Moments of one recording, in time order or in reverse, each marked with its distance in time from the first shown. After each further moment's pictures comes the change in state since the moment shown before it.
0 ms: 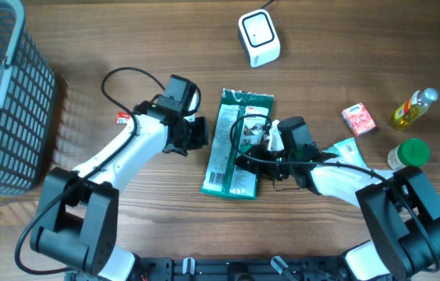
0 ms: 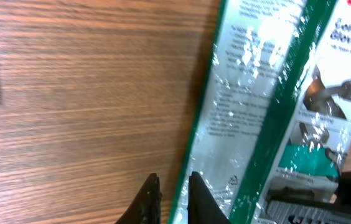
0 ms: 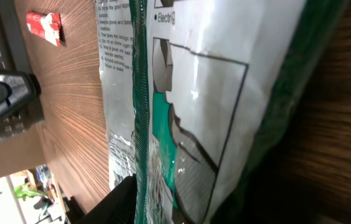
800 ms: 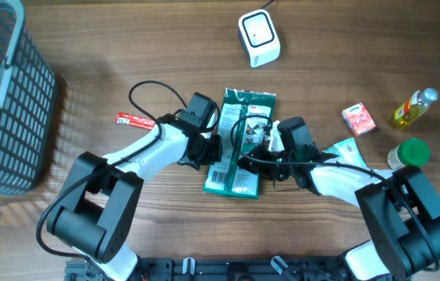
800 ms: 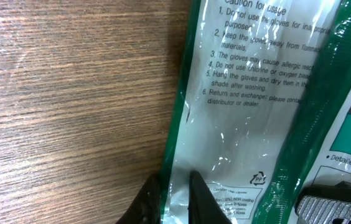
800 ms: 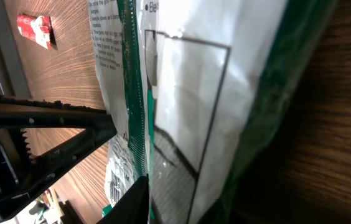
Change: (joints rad) left arm -0.117 0.092 -0.077 0.101 0.003 -0.007; right arm 0.000 0.001 -0.002 -0.003 0.019 0.002
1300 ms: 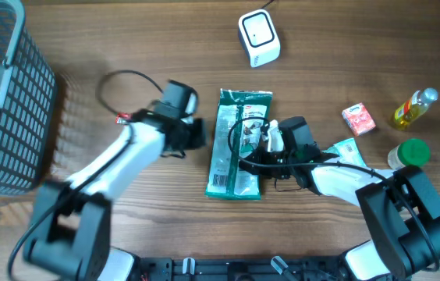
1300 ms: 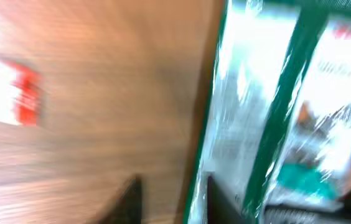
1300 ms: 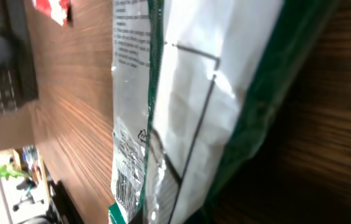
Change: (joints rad) left arm 0.148 -0.169 0.012 -0.005 -0.031 -0.005; right arm -0.010 -0.002 -0.001 0.007 -0.057 -0.136
